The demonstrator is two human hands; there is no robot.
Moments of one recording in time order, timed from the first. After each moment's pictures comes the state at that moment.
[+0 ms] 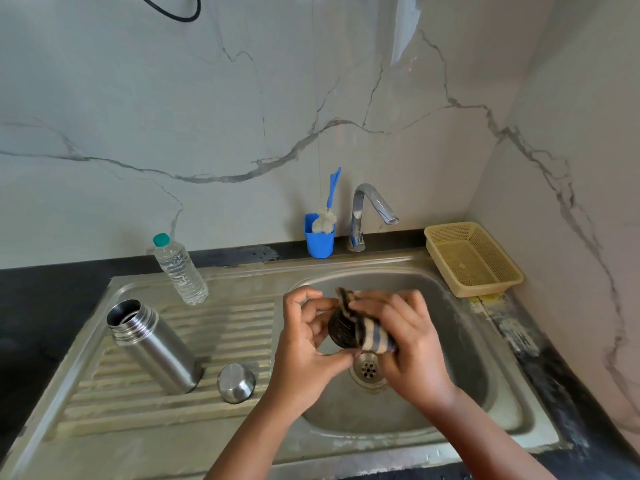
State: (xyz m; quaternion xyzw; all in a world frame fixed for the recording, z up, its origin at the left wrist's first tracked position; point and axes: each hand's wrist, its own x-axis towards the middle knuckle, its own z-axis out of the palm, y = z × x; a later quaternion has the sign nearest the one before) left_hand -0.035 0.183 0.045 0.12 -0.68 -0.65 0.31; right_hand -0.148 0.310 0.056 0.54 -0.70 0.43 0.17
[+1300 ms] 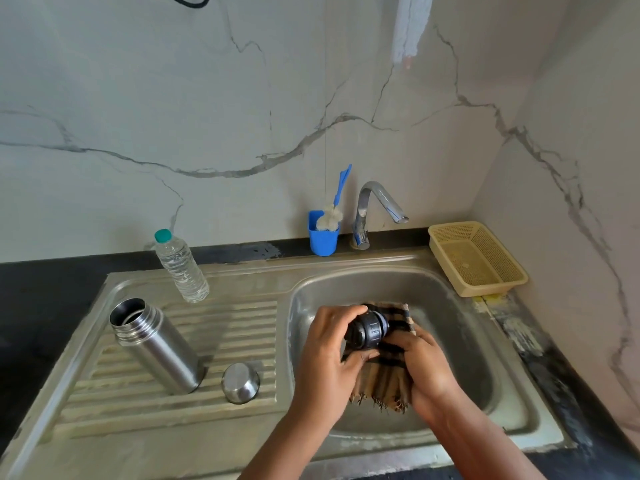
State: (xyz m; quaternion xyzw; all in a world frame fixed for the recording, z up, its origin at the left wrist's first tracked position) left_hand -0.038 0.188 0.023 0.14 -0.83 -0.40 0.36; right_hand -0.126 0.295 0.056 0.02 -0.57 0.74 -0.36
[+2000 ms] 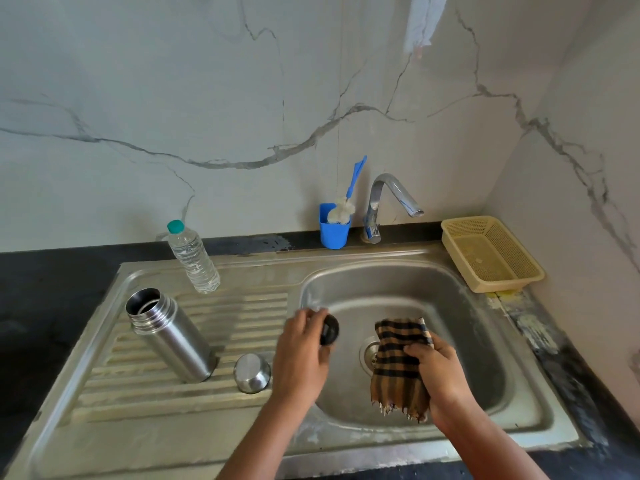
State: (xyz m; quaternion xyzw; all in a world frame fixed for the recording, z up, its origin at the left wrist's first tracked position) left_hand -0.021 0.138 -0.029 0.28 -0.93 -0.18 0.18; right_hand -0.124 0.304 0.032 -0.07 -0.68 0.66 -0.31
